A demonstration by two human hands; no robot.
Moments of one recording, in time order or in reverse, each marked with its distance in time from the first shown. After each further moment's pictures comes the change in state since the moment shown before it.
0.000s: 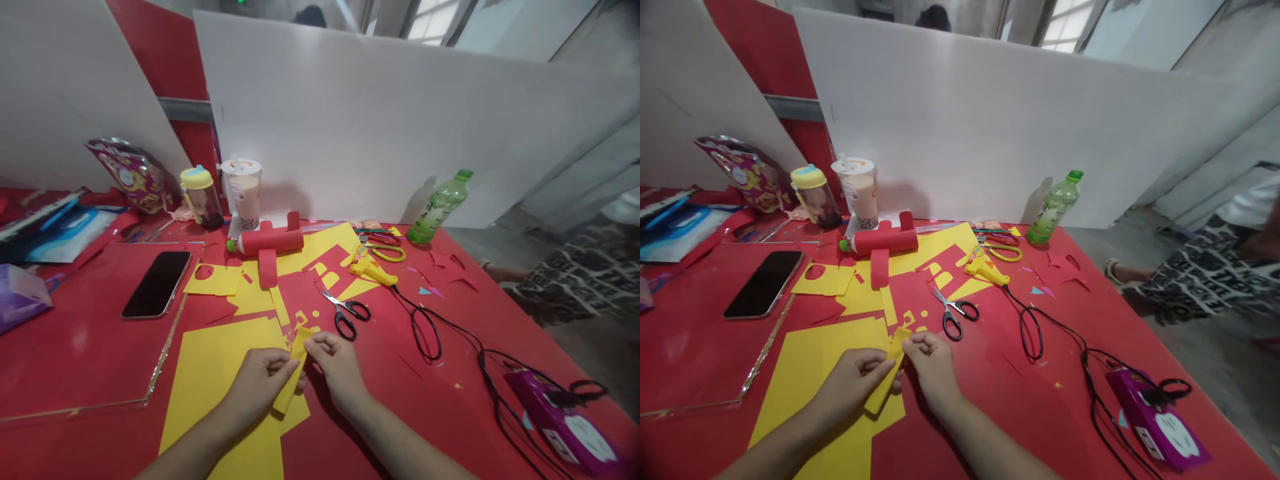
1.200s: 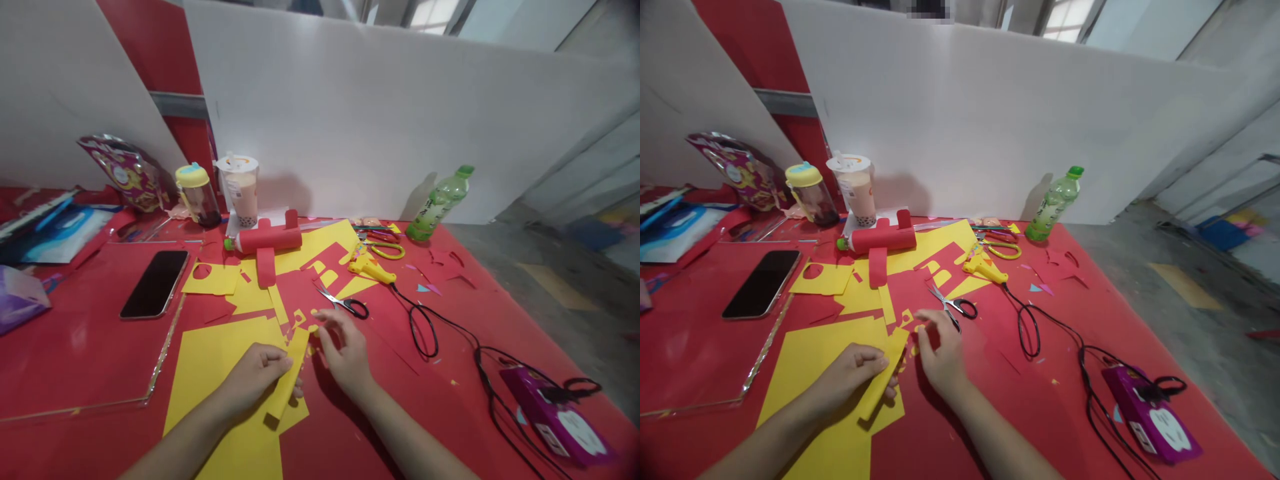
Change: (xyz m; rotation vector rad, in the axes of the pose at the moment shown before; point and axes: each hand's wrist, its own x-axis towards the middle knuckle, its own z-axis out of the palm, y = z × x) left_hand 0.000 0.010 -0.007 -0.258 -0.154 -0.139; right_hand 0.013 -0.011 -0.021 -0.407 0.010 -0.544
